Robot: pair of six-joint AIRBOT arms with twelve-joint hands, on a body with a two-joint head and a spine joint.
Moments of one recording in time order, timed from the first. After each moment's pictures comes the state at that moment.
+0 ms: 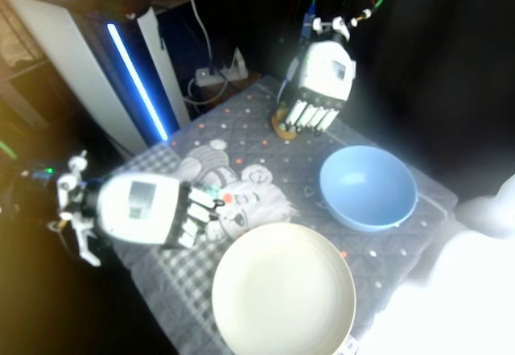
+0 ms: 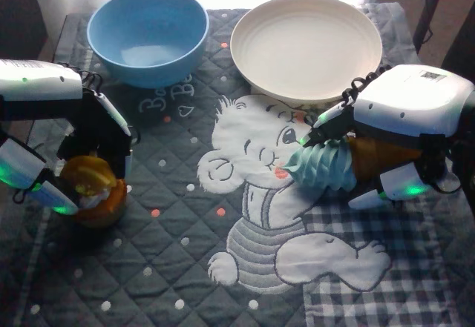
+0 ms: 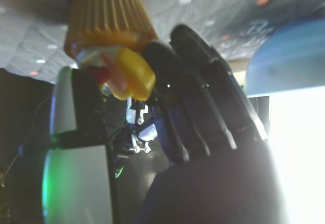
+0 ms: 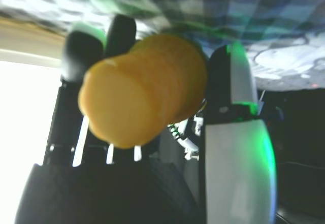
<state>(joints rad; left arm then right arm) 0.57 -0.95 1.24 1.32 -0.55 -0.31 -0.84 -0.95 1.15 -0.35 0.59 -0.50</state>
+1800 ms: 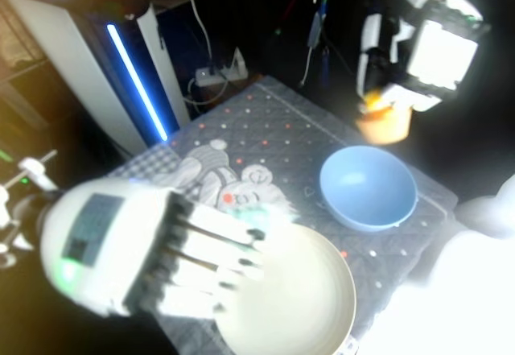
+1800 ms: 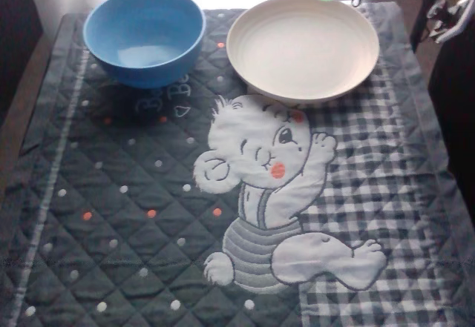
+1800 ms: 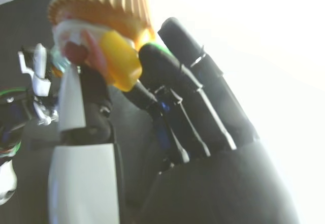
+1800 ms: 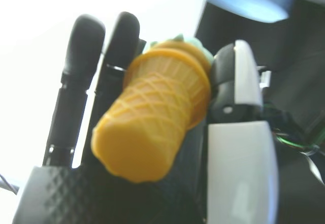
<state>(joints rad) 0.24 -1.12 1.57 0.54 -0.39 0.37 -0.49 -1.11 1.42 -0.04 0.67 -0.73</state>
